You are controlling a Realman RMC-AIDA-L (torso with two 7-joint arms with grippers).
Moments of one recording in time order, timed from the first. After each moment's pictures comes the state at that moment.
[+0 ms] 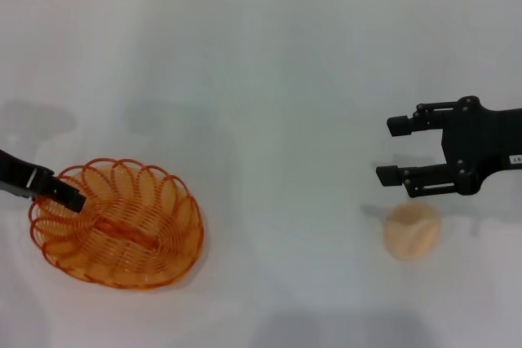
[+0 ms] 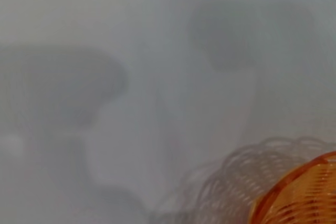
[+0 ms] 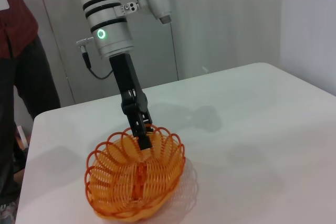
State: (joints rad) left arm -0.67 -2.00 0.72 0.96 2.82 1.71 -2.41; right arm 0.31 2.01 -1.22 -1.28 -1.79 -1.53 1.72
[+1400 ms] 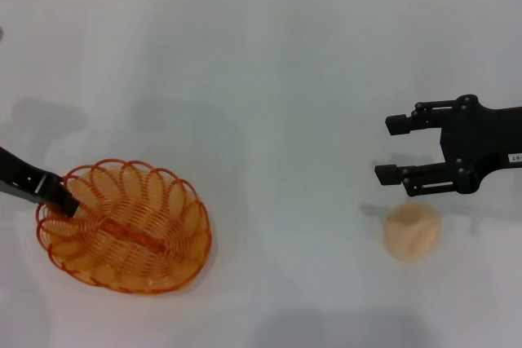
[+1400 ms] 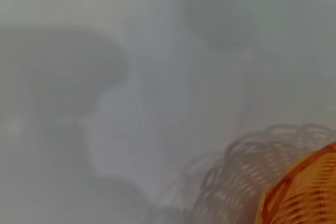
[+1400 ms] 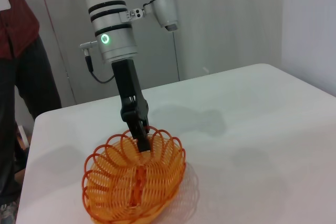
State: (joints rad) left arm -0.70 -1.99 0.76 0.90 2.83 1.70 -2.41; right arm 0.31 2.01 -1.22 -1.28 -1.79 -1.54 1.72
